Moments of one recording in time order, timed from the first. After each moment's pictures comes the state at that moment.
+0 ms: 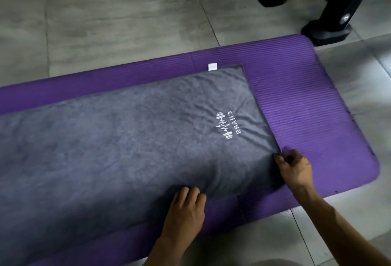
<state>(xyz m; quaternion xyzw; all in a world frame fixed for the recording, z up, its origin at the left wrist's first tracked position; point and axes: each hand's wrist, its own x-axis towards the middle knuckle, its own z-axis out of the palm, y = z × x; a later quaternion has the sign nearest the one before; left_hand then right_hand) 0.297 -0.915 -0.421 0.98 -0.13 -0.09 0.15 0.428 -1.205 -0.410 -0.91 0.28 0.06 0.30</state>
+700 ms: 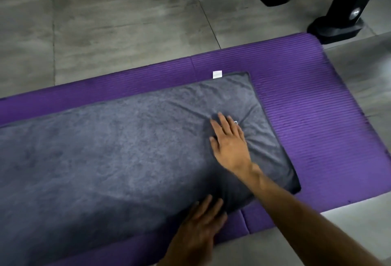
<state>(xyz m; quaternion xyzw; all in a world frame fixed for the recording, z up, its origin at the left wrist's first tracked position) 0.282 -0.935 -0.440 0.95 -0.24 -0.06 0.20 0.484 -1.067 -0.435 -0.97 -0.15 0.07 0.17</state>
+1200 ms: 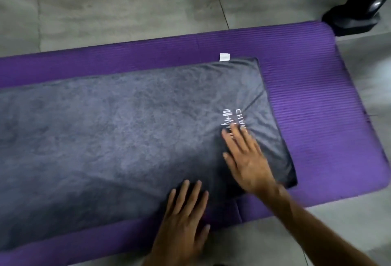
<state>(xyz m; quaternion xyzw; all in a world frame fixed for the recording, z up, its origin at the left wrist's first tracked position) 0.265 -0.929 -0.428 0.96 -0.14 -0.10 0.24 0.426 -1.124 -0.429 -0.97 -0.21 0.07 0.08</state>
